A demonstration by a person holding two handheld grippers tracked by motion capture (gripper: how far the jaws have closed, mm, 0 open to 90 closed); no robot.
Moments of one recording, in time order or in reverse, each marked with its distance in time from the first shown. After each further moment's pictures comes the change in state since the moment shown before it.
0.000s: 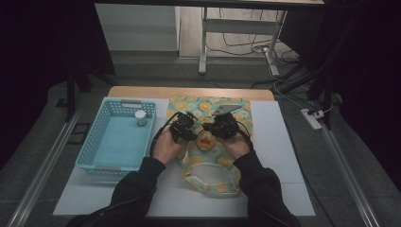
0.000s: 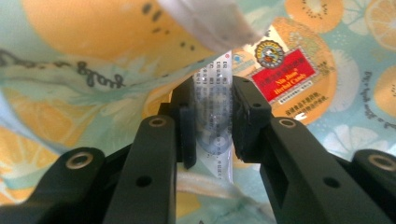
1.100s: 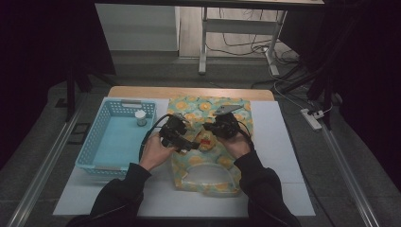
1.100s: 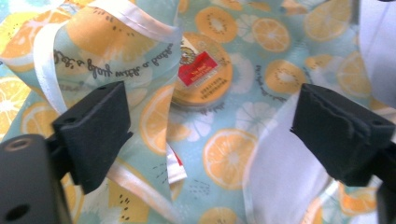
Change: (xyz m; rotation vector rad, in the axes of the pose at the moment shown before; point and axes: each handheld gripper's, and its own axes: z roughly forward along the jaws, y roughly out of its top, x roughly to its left) left arm -0.007 -0.033 -0.052 -0.169 -0.218 0.092; right arm -0.003 -0.001 -0.002 -0.005 0.000 0.009
